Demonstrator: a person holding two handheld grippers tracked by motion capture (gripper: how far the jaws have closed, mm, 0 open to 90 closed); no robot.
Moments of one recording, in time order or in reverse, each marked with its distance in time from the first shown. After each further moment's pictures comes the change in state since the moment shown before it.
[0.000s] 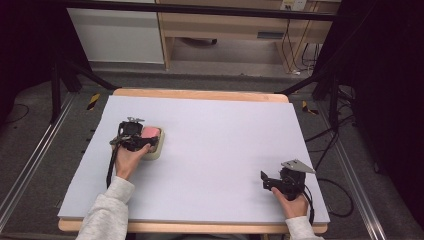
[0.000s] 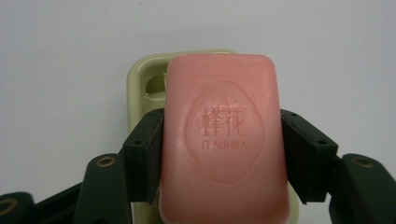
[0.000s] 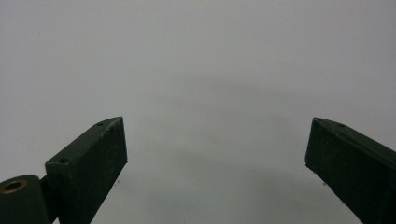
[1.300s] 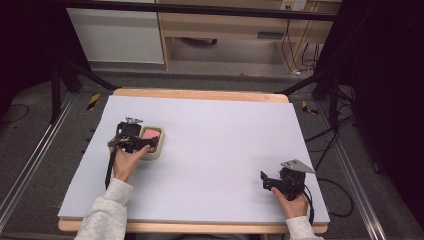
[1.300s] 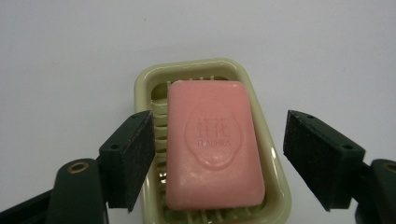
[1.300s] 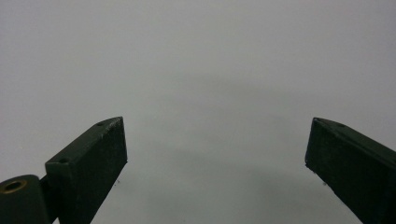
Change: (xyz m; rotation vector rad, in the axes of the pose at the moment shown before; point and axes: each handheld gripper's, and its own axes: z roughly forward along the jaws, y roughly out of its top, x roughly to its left) left arm -0.003 -0.004 -0.017 -0.059 0.017 0.035; right arm 0.001 0.000 0.000 0.004 0.004 0.004
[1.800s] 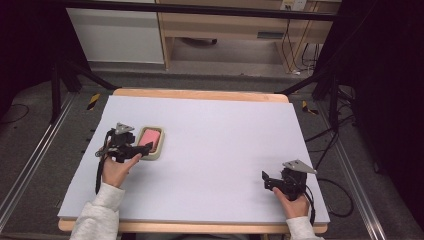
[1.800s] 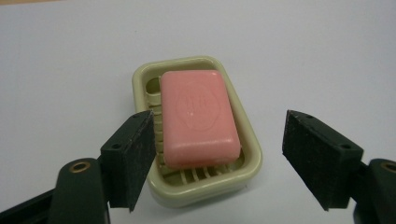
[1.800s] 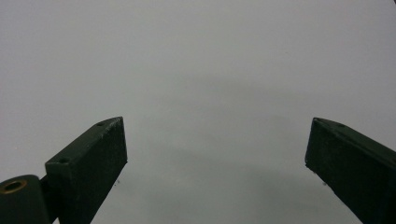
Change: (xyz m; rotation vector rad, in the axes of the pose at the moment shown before) left arm 0.003 -0.025 -0.036 -0.095 -0.078 0.043; right arm -0.003 -0.001 -0.002 0.000 -0.007 0.015
